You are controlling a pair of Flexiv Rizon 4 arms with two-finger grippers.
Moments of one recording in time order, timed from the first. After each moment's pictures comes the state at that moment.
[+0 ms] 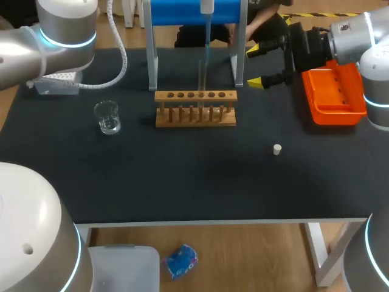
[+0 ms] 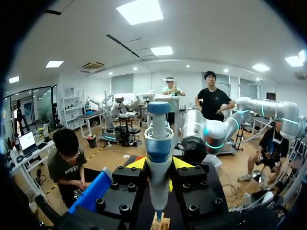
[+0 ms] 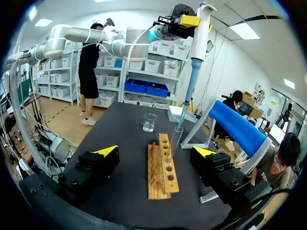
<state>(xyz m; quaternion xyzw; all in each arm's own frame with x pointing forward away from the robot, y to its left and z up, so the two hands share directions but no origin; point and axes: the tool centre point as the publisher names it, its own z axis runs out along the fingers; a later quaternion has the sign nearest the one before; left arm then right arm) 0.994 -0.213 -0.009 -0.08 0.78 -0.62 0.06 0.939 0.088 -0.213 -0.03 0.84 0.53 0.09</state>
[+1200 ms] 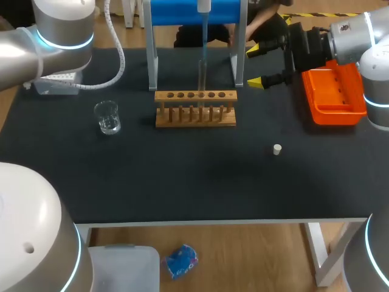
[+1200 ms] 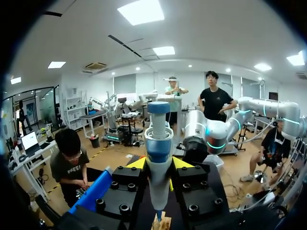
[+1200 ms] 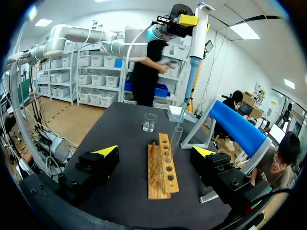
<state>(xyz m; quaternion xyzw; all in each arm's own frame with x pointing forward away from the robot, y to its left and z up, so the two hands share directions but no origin) 0.995 -0.207 -0.007 -0.09 0.78 -0.61 0.07 0.939 0.088 -0.213 -0.03 0.84 0.53 0.09</state>
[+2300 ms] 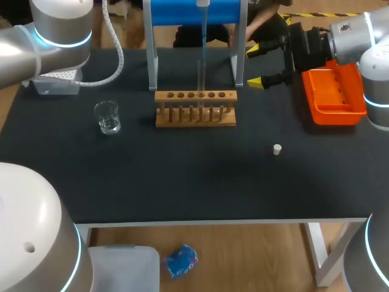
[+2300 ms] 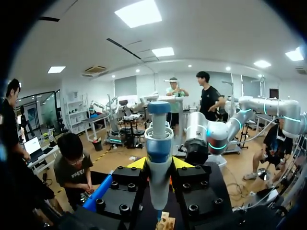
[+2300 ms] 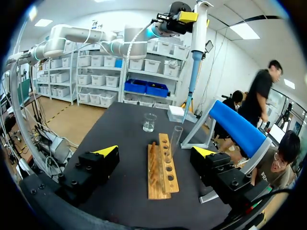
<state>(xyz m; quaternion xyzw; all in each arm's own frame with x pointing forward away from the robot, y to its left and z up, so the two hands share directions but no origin) 0.993 -0.203 0.009 -0.08 0.78 -0.61 0.09 0.939 0.088 -0.213 -0.03 0.84 0.53 0.09</state>
